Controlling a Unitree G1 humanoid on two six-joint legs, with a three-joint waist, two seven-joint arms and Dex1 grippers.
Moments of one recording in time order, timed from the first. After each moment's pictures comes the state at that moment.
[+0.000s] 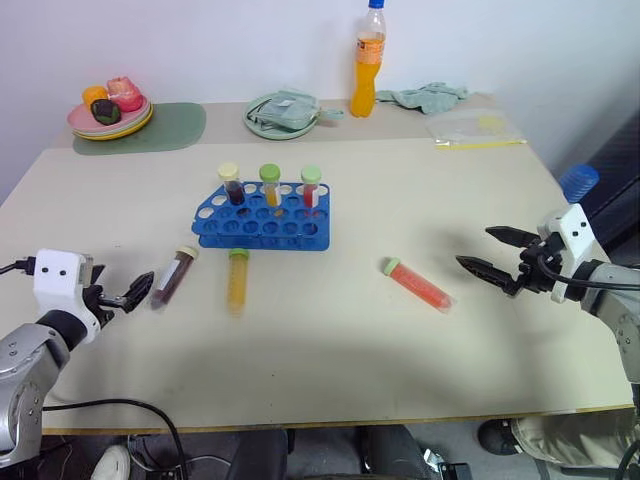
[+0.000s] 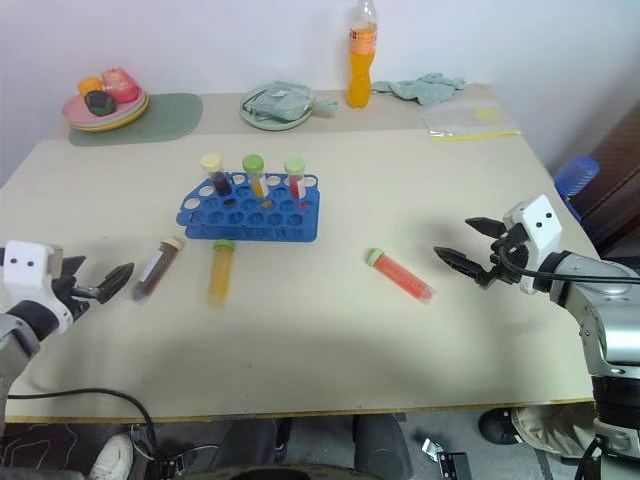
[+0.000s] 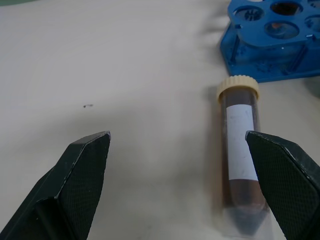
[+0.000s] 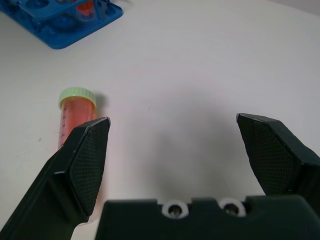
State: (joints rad) left arm 0.13 0.64 0.54 -0.34 -0.47 0.65 -0.43; right arm -0.18 -0.84 -0.28 -0.09 0.42 0.50 0.89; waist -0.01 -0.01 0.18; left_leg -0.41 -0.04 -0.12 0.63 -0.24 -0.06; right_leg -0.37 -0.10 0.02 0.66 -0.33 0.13
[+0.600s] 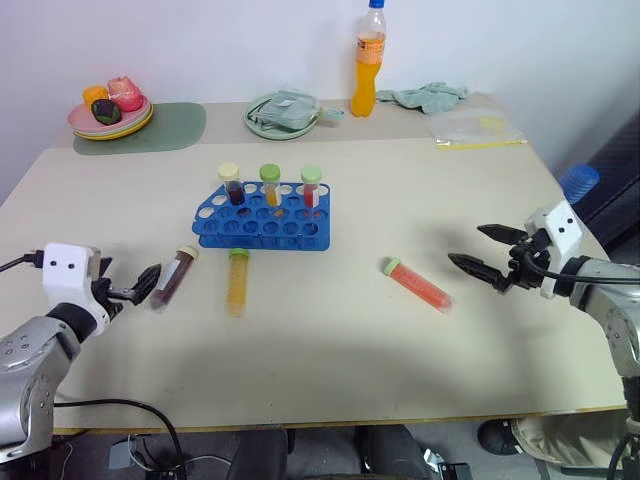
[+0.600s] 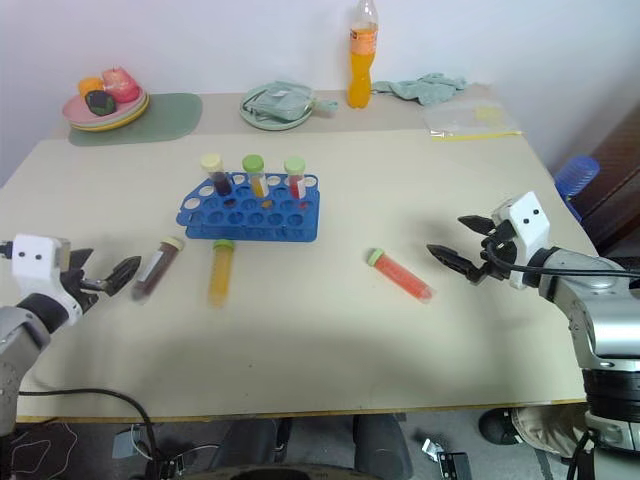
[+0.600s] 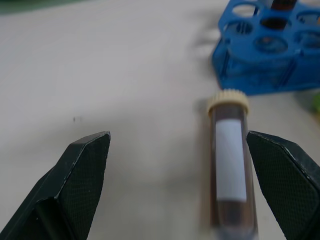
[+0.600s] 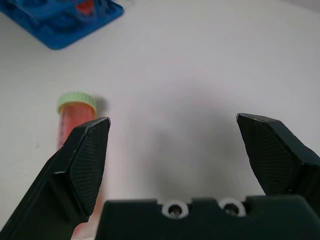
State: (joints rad) left arm 0.05 0.63 0.49 -0.34 -0.45 0.64 -0.43; right arm -0.22 -0.84 -0.22 -0.09 0.41 0.54 0.83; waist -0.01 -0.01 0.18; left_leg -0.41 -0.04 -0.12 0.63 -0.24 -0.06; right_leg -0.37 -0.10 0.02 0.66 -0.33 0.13
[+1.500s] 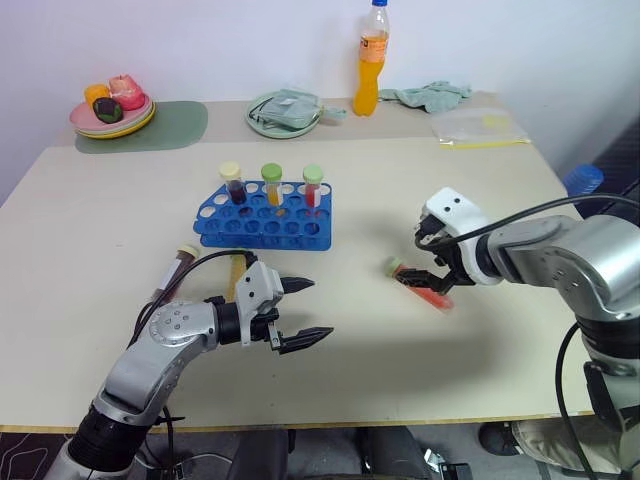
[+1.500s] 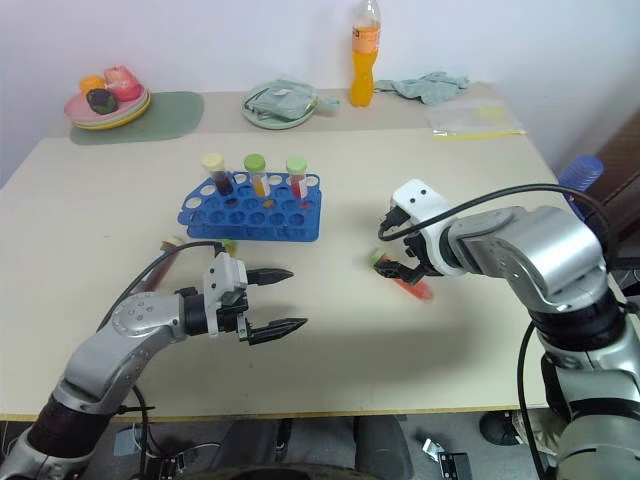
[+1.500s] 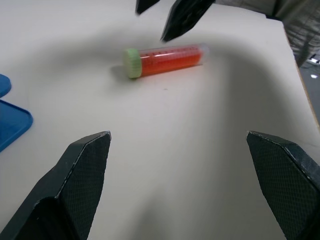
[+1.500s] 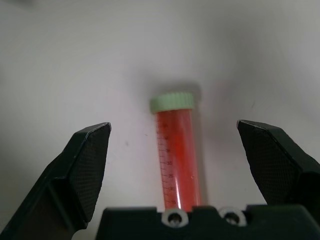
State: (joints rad) left arm -0.12 0.58 -0.17 -0.43 -0.42 0.41 -0.87; right arm -0.78 -0.83 0.24 -0.35 0.64 1.61 0.43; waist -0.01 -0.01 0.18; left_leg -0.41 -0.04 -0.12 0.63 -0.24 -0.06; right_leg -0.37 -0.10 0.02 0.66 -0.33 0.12
